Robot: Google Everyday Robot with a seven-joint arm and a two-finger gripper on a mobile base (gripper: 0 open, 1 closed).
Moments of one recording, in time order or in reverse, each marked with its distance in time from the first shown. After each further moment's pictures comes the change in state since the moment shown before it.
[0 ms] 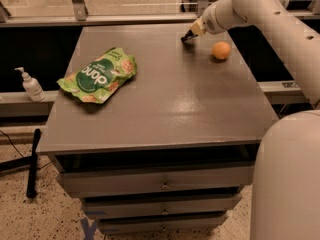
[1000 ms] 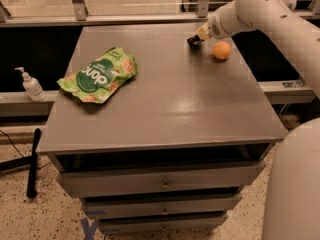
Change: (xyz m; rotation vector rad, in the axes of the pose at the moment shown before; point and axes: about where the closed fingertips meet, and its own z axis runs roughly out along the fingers) arm 0.025 -0.002 -0.019 0.052 0.057 0.050
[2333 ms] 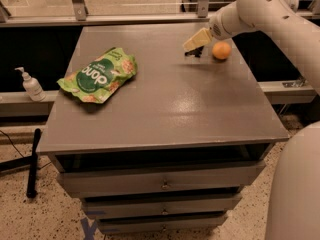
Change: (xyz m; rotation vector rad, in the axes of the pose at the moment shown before) arm 0.003 0.000 -0.003 0.008 0.004 0.016
